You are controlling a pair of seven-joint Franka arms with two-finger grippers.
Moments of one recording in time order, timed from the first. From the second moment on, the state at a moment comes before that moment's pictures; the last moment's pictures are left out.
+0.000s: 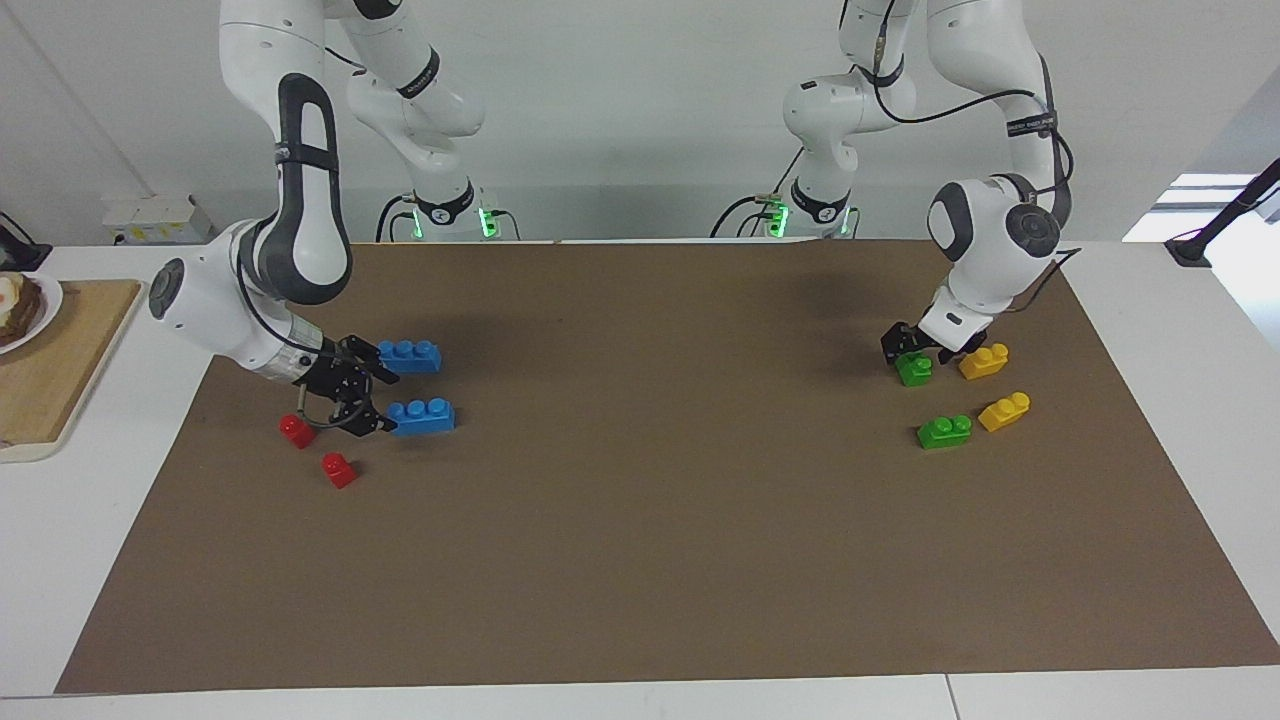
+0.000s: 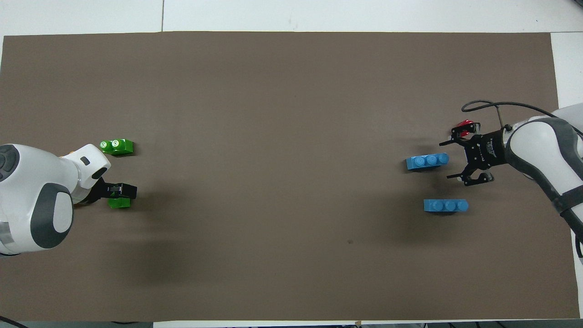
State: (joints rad) left arm 0.09 0.01 -0.05 -2.35 -0.01 2.25 0.12; right arm -0.21 0.24 0.05 -2.06 0.49 2.07 0.98
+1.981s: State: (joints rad) left arm 0.08 0.01 -0.07 -2.12 -0.01 2.02 -0.05; right arm 0.02 0.12 0.07 -1.84 0.55 1.89 1.34
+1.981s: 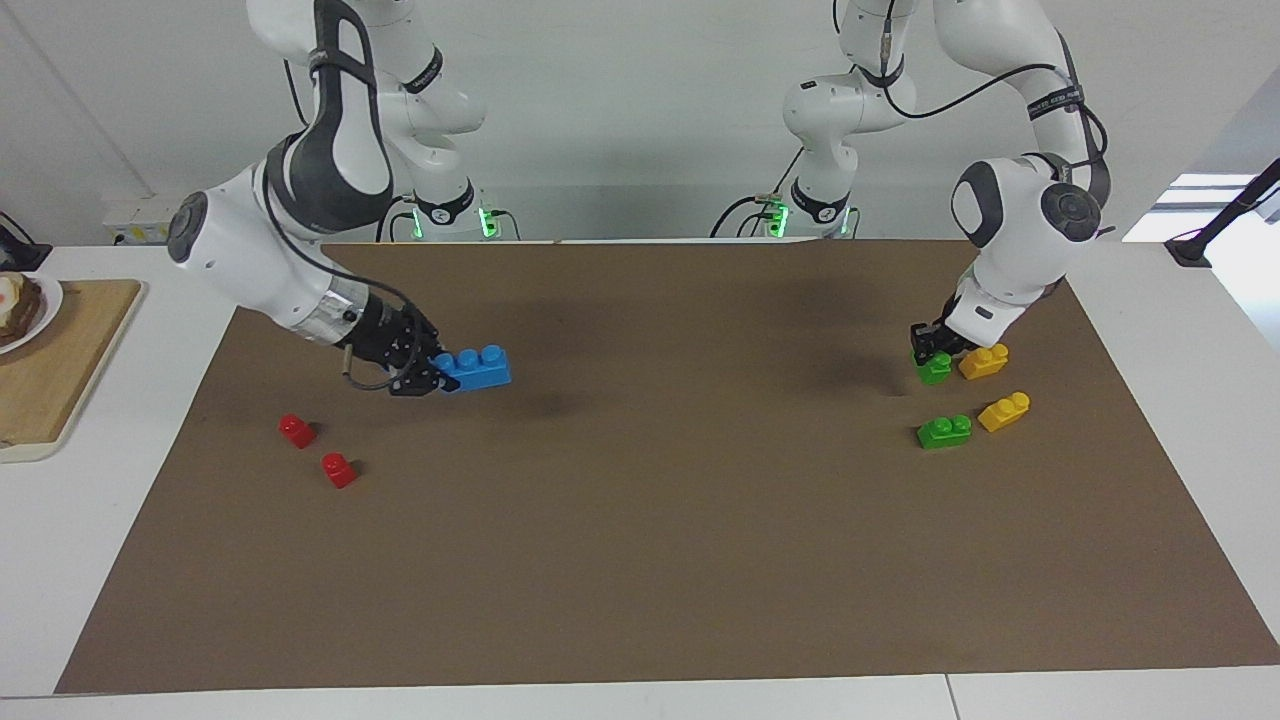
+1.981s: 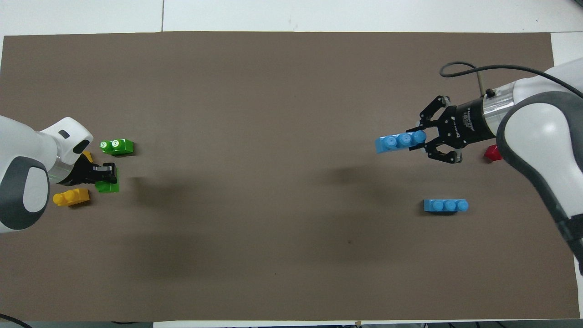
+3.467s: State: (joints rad) left arm -0.27 0.03 -0.09 -2.04 -0.06 2.15 -1.50; right arm 0.50 0.32 0.08 -2.06 0.68 2.64 1.61
